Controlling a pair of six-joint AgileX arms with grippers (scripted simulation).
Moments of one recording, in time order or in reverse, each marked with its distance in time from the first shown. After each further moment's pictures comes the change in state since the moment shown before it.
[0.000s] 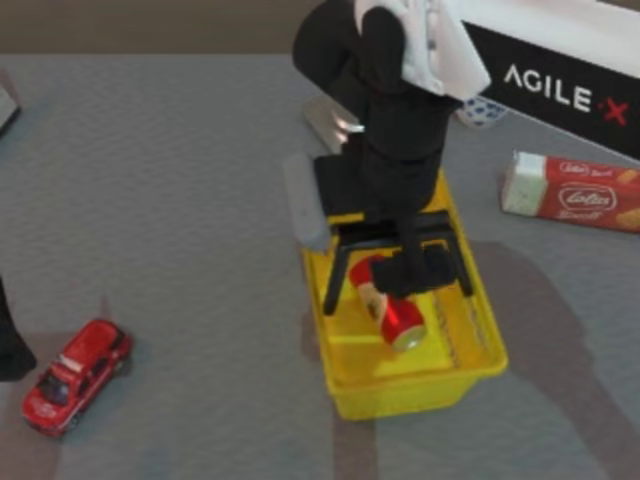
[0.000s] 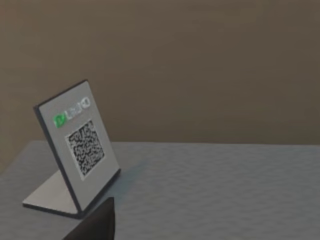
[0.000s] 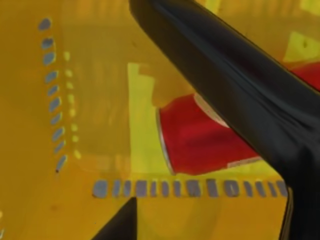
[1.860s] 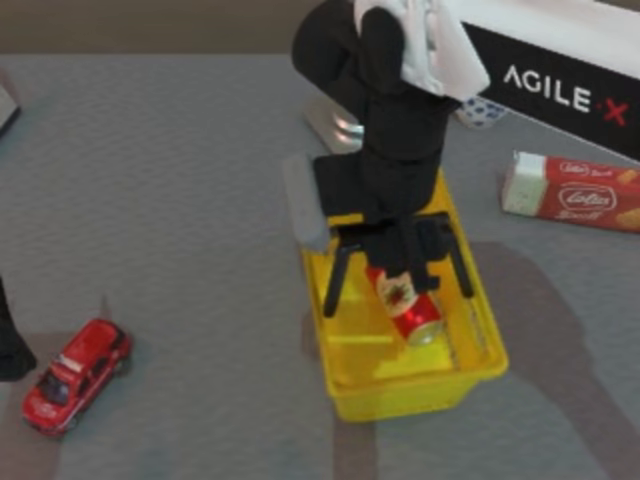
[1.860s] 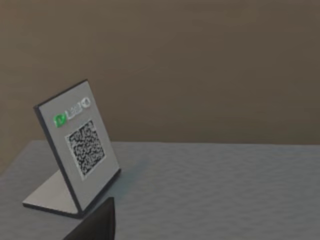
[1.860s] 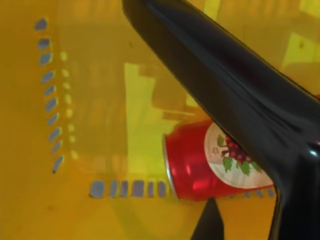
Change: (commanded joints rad) left arm 0.000 0.000 0.000 0.000 0.000 0.000; right arm 0.000 0.000 0.000 0.000 0.000 0.000
